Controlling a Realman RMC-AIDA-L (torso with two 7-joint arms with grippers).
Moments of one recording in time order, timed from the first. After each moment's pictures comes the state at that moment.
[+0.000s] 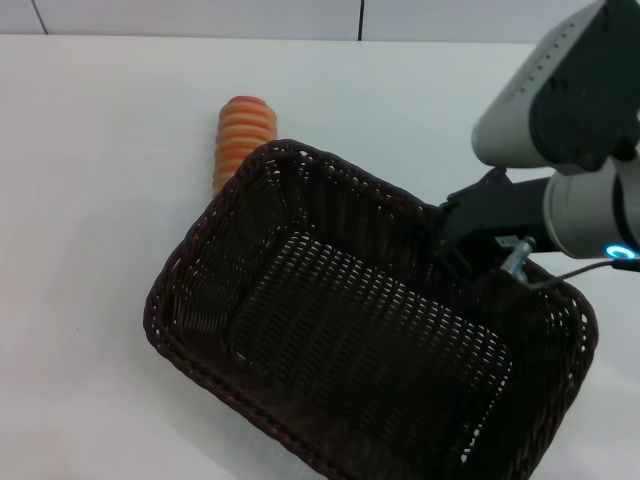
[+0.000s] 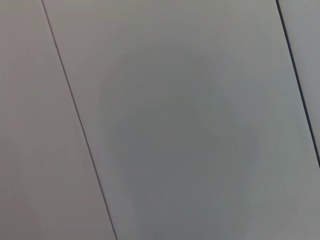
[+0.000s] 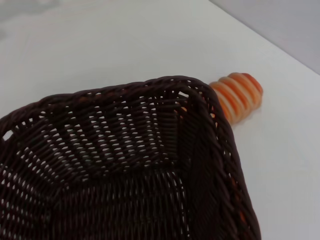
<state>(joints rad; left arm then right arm) 0.48 -2.07 1.16 1.85 1.56 0.38 -1.70 0.58 1.52 0.77 1.85 0.66 -0.80 -2.89</state>
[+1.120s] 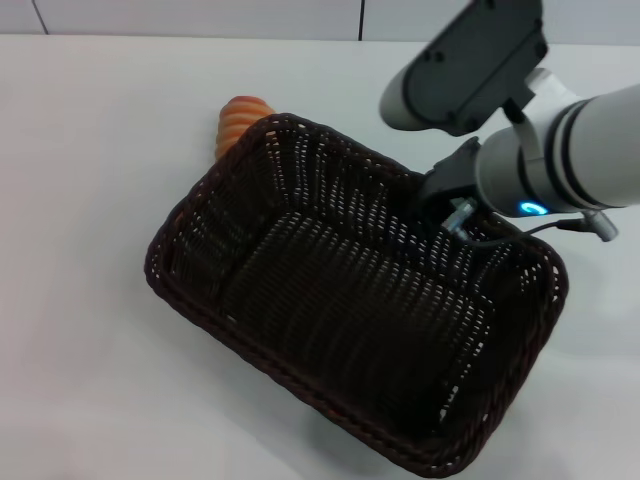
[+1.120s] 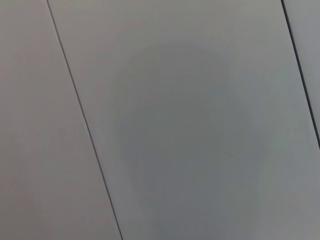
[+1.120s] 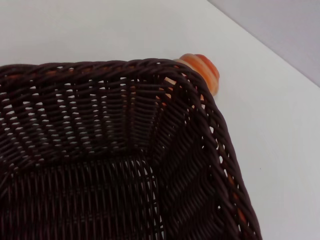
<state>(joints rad) 0.50 -2.08 1.16 1.86 1.56 0.38 -1.70 0.69 1.80 0.89 1.65 0.47 -1.07 -2.89</state>
